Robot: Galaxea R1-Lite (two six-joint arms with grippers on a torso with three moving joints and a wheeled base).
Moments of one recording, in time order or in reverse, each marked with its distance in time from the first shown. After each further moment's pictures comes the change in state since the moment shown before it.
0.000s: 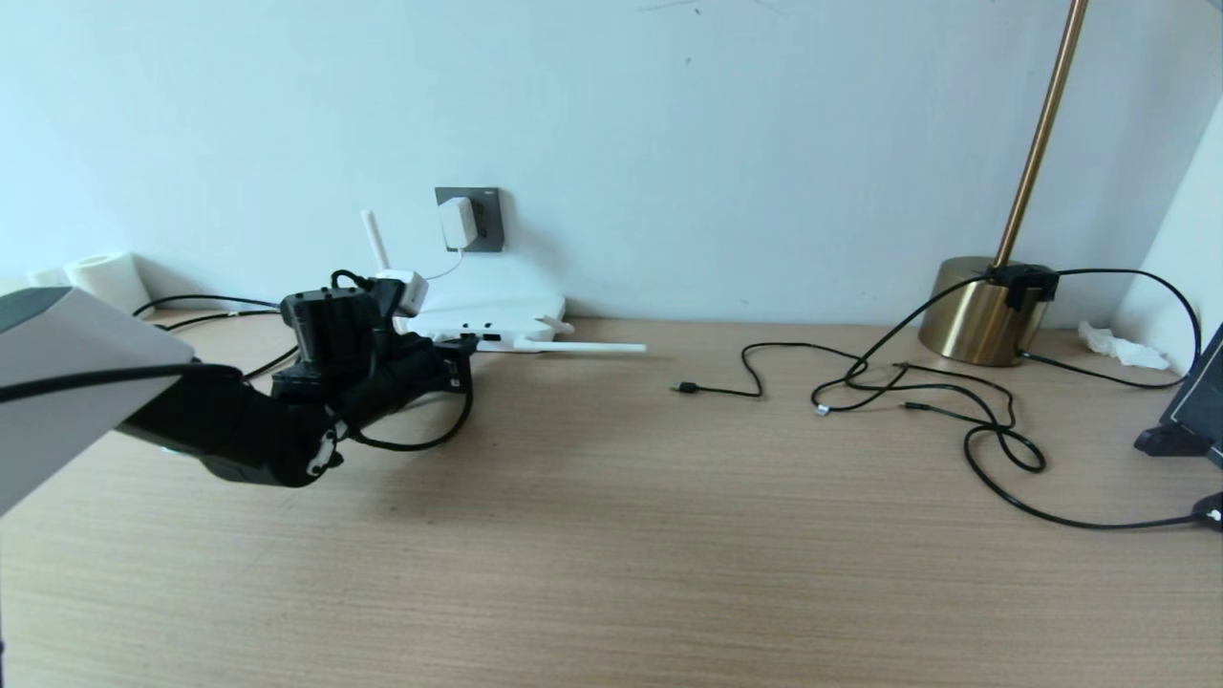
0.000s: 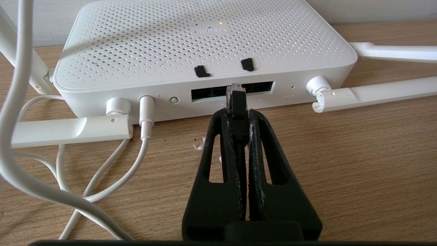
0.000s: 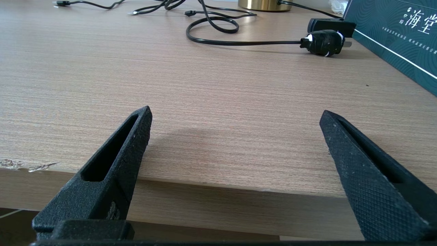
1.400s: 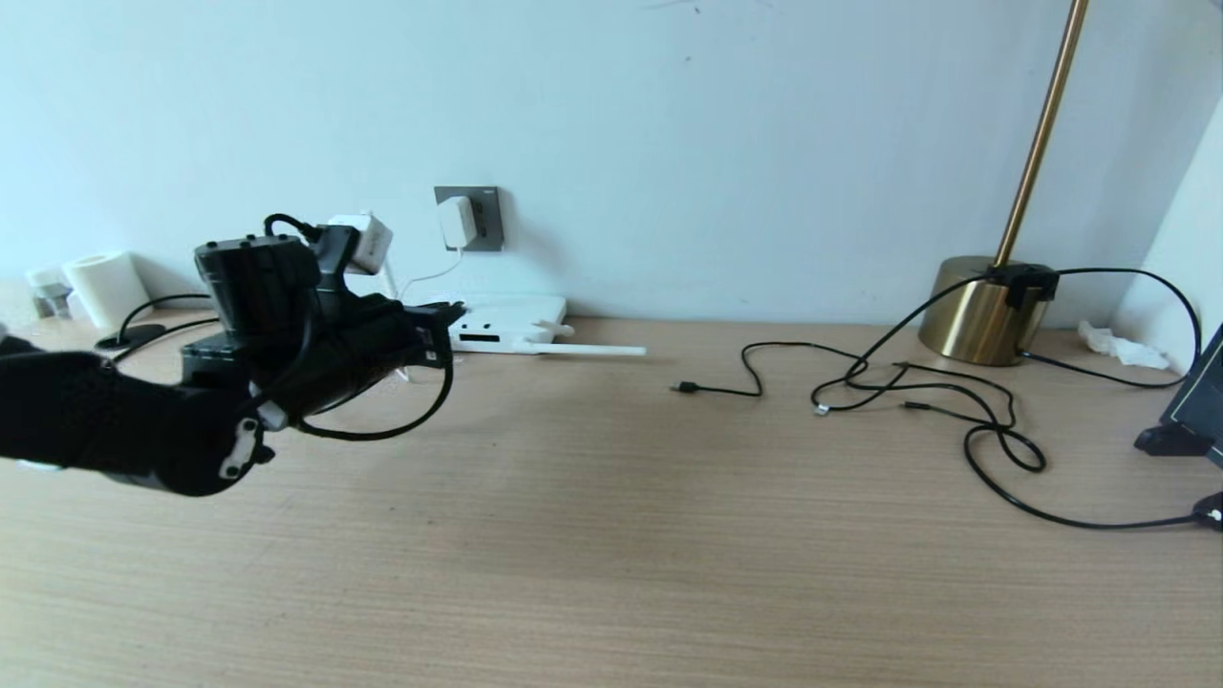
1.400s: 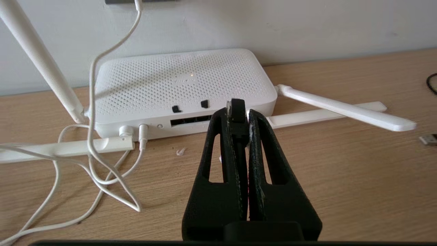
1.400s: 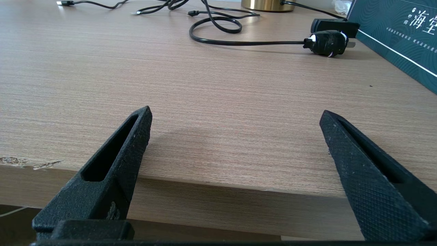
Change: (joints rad) left arm -0.052 -0.277 0.128 0.067 0.016 0.002; right arm 0.000 0.000 0.000 0.000 0.000 0.000
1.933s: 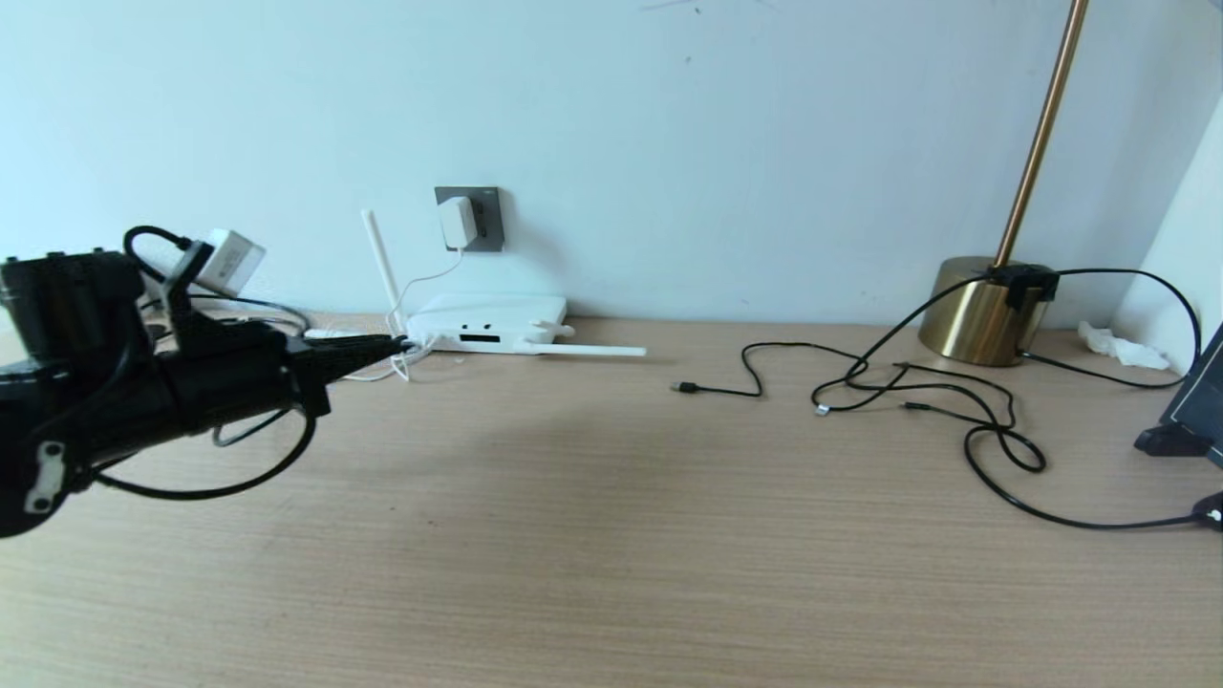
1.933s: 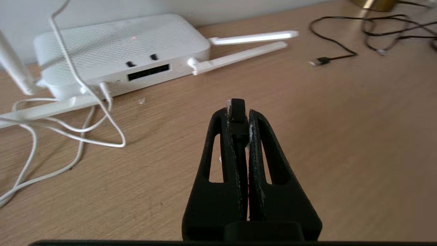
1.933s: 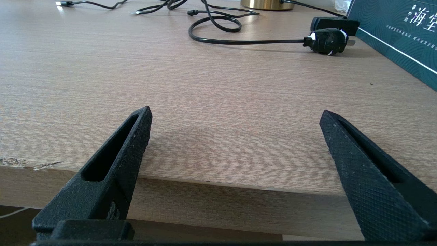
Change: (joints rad) left arm 0.270 -0.188 0.158 0.163 -0.619 0.067; right arm 0.000 0.000 0.000 0.001 -0.003 0.011
